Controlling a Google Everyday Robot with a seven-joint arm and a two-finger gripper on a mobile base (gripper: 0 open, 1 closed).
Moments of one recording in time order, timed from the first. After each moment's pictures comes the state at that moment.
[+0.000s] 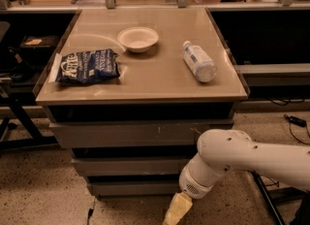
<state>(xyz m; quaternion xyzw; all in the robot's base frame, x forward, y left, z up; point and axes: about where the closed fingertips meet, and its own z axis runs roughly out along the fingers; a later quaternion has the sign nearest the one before) 0.363 -0.072 0.564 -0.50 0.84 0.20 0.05</state>
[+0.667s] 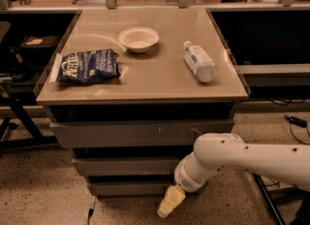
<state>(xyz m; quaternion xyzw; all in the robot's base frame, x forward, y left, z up) 0.401 -0.060 0.535 -0.50 0.84 0.19 0.10</state>
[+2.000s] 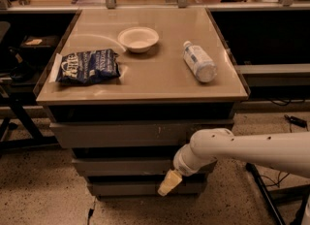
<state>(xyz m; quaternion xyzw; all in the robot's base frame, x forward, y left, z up) 0.486 -0.064 0.486 -0.49 0.84 0.15 0.16</state>
